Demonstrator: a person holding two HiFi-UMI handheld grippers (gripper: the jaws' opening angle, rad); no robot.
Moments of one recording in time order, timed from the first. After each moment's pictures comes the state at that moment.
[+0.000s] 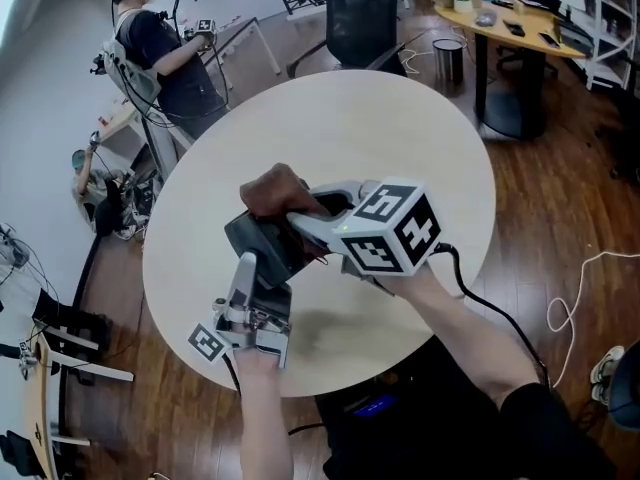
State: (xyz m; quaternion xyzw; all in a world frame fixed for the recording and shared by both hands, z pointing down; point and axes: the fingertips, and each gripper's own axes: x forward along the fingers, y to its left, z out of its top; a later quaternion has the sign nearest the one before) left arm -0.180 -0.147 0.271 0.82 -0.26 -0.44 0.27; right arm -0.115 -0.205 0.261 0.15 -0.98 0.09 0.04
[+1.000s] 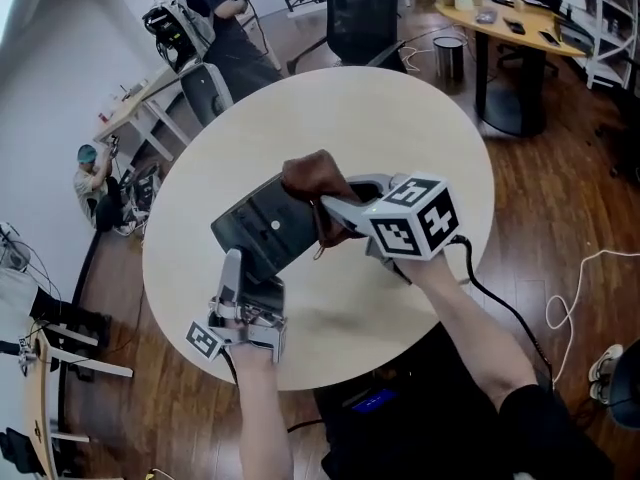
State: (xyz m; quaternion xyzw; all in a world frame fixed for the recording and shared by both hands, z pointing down) left arm -0.199 -0.144 0.267 0.80 -0.24 -0.49 0.26; right arm -0.071 -0.242 0.298 0.21 -0.97 0.12 0.05
